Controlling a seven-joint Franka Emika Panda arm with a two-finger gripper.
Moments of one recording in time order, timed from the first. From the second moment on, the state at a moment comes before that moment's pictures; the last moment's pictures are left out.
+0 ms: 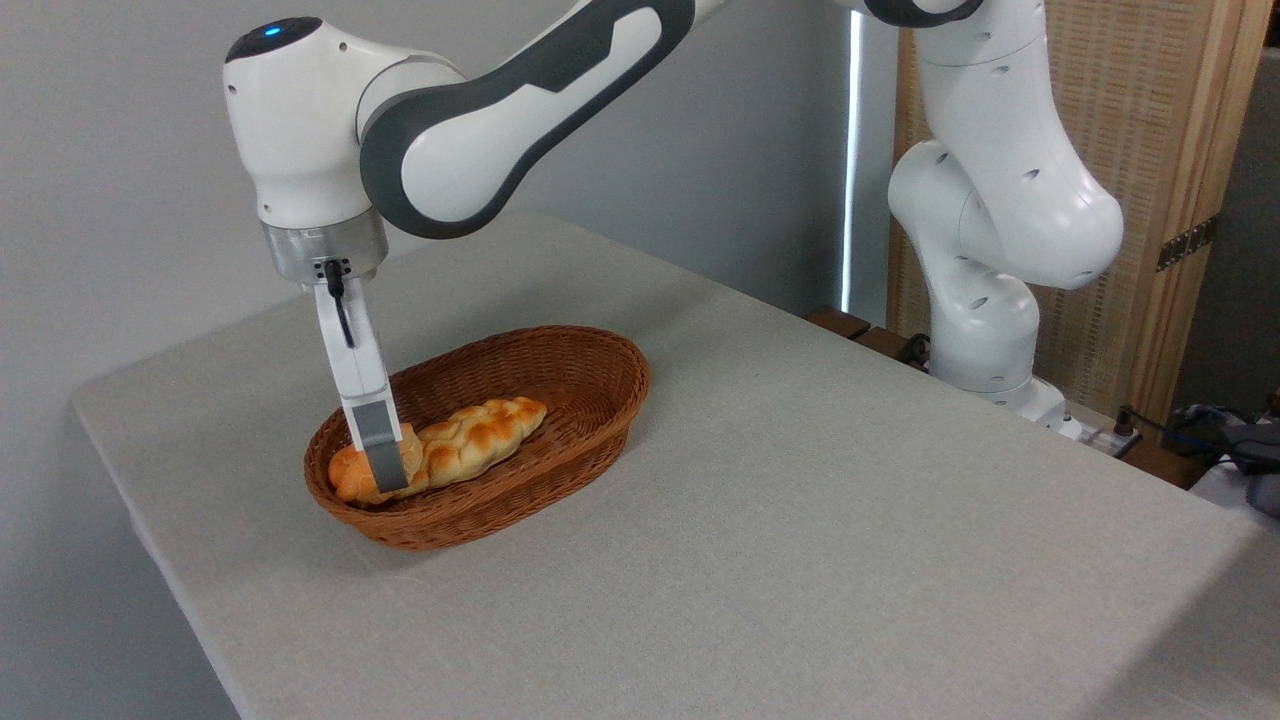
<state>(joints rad) -0.12 0.27 -0.23 -1.69 0.01 2.02 0.78</state>
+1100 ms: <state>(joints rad) -0.13 0.27 -0.23 -1.69 0.01 2.02 0.78</state>
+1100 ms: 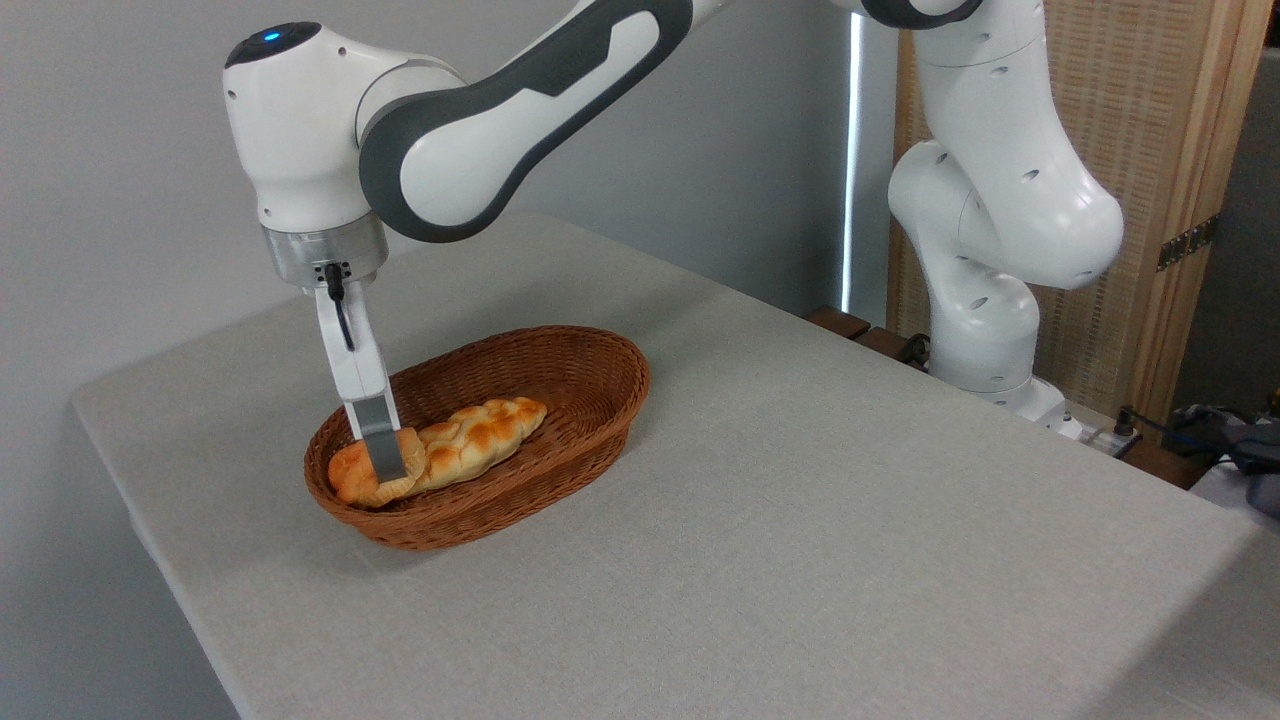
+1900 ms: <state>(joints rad) -0.13 0.24 -0.23 -1.66 -0.01 1.83 0.77</state>
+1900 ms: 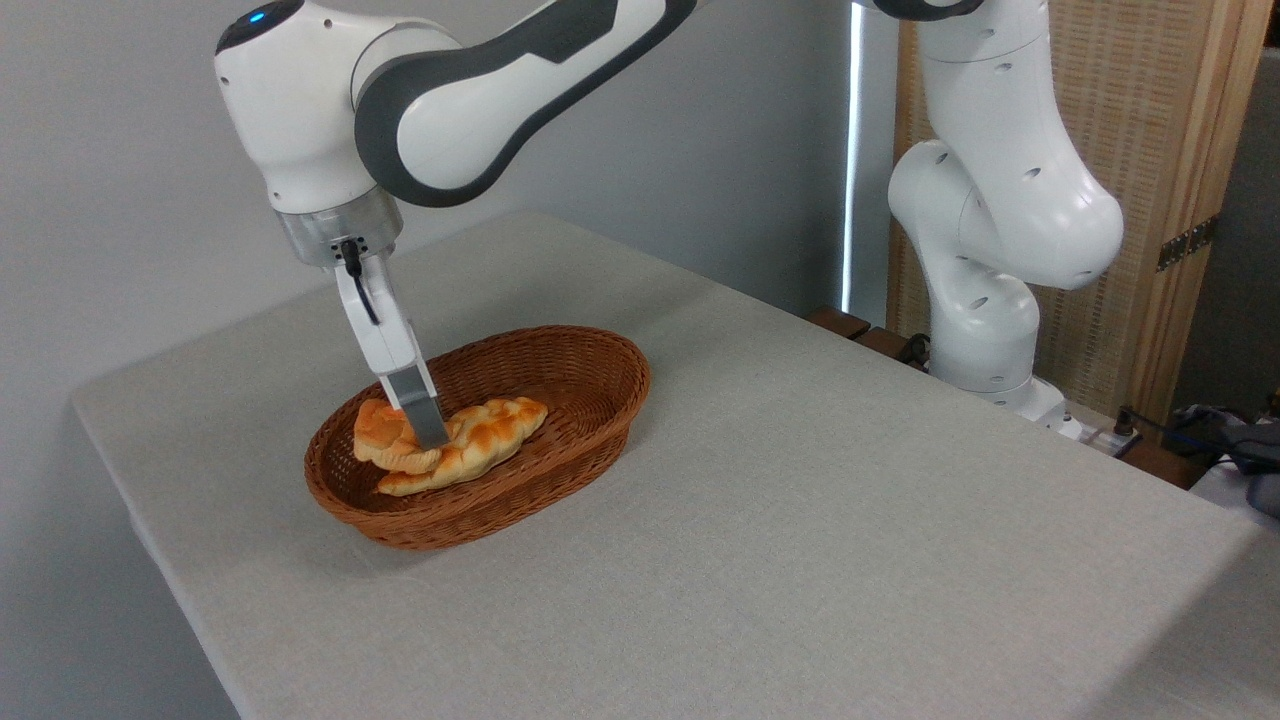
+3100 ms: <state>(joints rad) -0.08 0.21 -0.19 -1.60 -0.08 1.82 0.77</state>
